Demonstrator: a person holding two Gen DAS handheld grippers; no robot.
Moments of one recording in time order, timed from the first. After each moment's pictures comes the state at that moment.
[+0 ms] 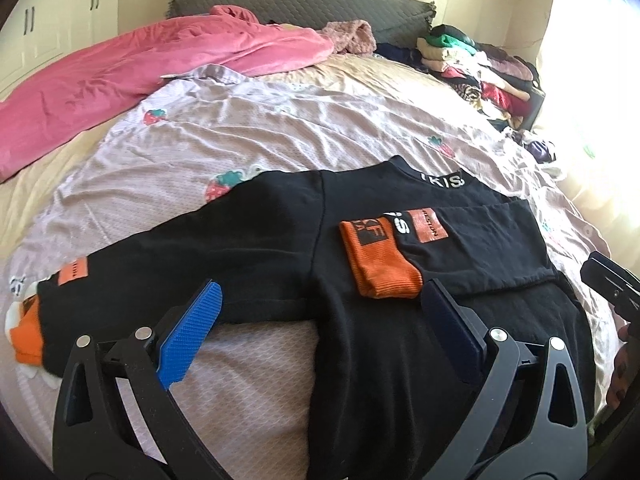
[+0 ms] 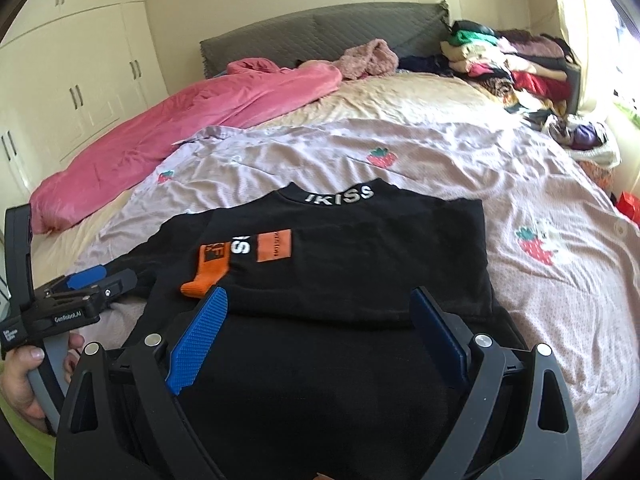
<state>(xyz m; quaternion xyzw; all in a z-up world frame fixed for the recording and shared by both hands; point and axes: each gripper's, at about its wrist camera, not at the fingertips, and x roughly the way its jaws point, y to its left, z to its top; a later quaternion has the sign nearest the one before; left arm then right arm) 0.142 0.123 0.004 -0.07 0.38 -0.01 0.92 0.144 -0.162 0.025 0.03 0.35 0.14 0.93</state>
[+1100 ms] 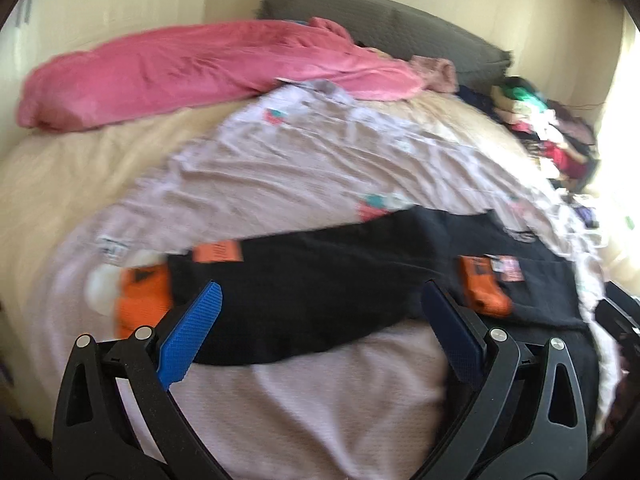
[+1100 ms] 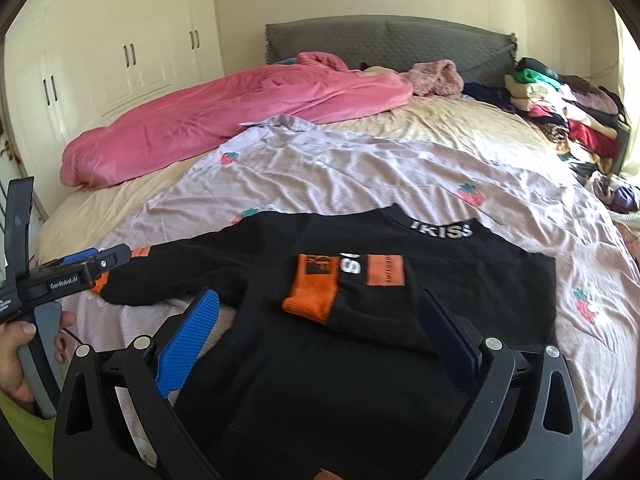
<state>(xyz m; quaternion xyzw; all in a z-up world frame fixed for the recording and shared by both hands) 0.089 0.239 0.025 -0.13 0.36 0.13 0.92 0.142 -0.047 0.047 -0.04 0.34 0.23 0.91</state>
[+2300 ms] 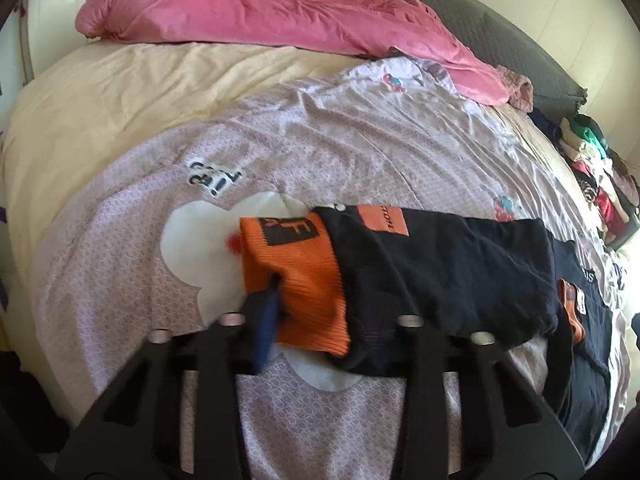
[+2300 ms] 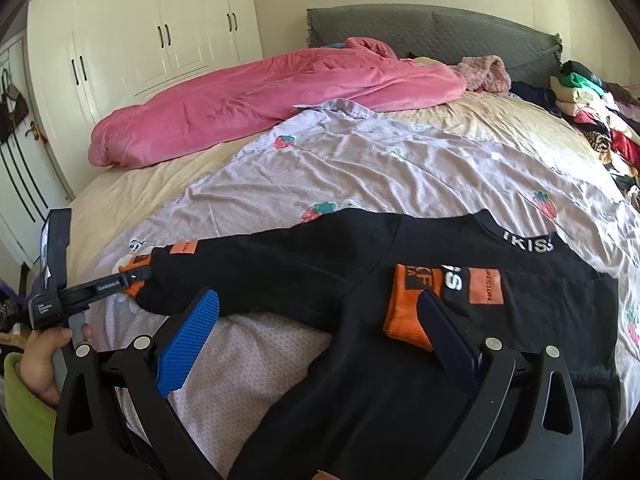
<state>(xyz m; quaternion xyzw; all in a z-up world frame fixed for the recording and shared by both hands) 0.066 0.349 -0.041 -0.23 0.39 0.20 0.87 0.153 0.026 0.031 -0.05 0.36 0.28 0.89</state>
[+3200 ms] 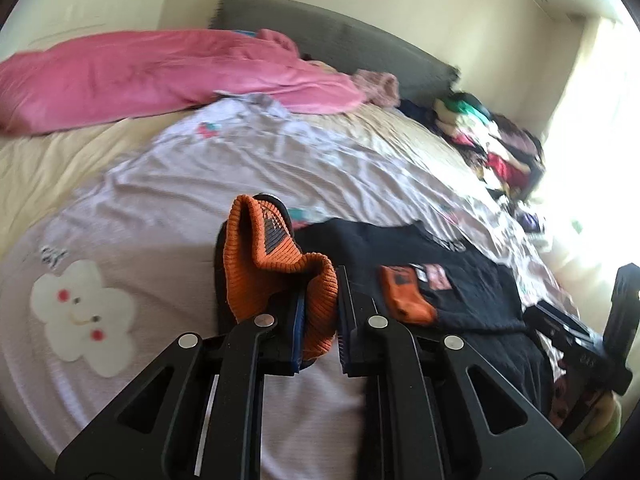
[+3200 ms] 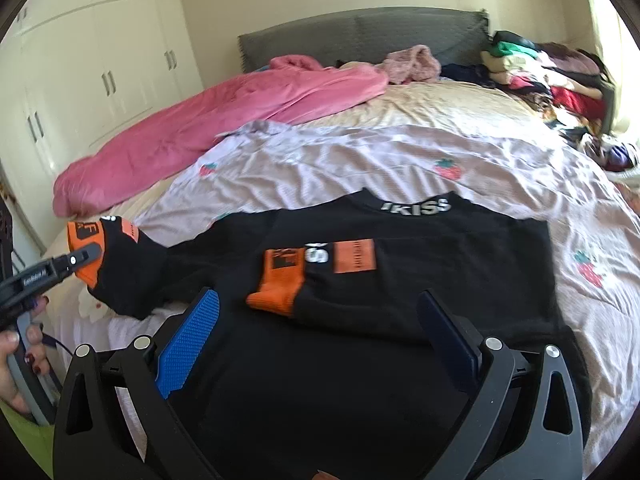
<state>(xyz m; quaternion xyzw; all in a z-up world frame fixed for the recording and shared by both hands) 0.094 0.195 0.040 -0.17 0.32 -0.01 0.93 0.152 -0.113 0.025 0.03 0.34 0.19 0.92</state>
